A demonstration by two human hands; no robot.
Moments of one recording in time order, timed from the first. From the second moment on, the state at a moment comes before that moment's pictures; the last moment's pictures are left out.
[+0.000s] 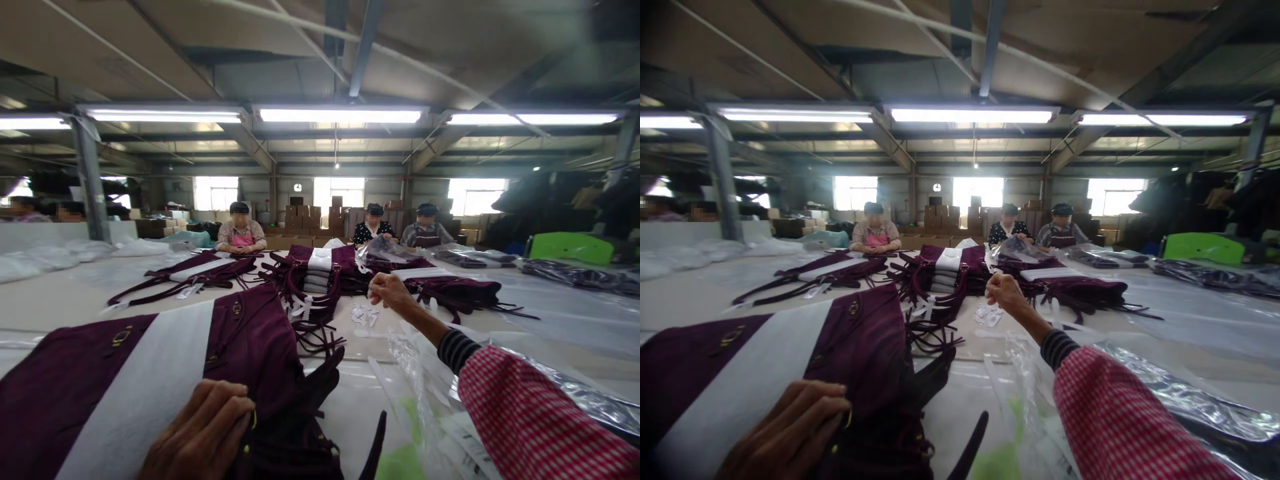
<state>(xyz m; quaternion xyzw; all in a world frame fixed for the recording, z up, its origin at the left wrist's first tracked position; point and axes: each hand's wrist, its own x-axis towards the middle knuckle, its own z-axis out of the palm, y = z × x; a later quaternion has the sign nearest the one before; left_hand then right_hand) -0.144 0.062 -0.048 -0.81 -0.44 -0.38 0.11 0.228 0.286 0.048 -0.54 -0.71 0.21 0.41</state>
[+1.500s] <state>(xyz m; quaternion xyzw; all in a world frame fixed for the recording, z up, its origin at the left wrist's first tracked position) -0.063 -0.043 -0.001 -0.75 -0.54 -0.38 -0.06 0.099 0.034 0.002 -0.24 -0.74 0.54 0.31</state>
